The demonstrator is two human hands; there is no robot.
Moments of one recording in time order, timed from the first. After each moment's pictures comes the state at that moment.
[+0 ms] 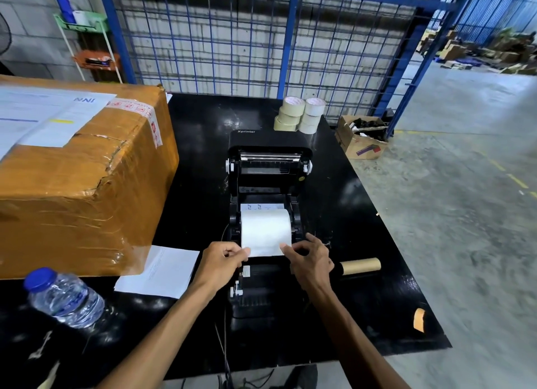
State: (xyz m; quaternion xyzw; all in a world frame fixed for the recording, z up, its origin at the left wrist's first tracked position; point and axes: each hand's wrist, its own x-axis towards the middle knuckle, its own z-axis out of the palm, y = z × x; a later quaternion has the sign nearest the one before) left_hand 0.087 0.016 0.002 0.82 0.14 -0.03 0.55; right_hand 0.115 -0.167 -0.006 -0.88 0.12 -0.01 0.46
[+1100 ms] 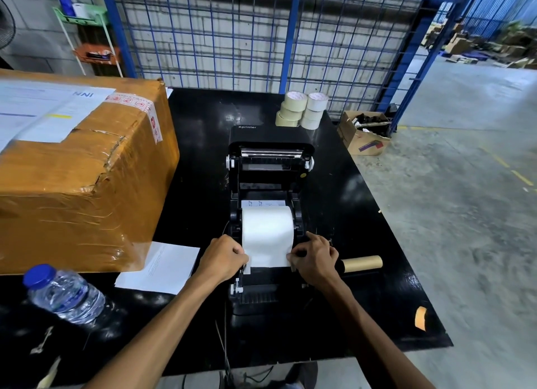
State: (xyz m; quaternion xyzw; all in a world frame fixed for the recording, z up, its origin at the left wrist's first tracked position) left_hand 0.105 0.020 -0.002 0.91 0.08 -0.09 0.39; right_hand 0.128 -0.184 -0.001 -0.95 0.01 0.09 0.28
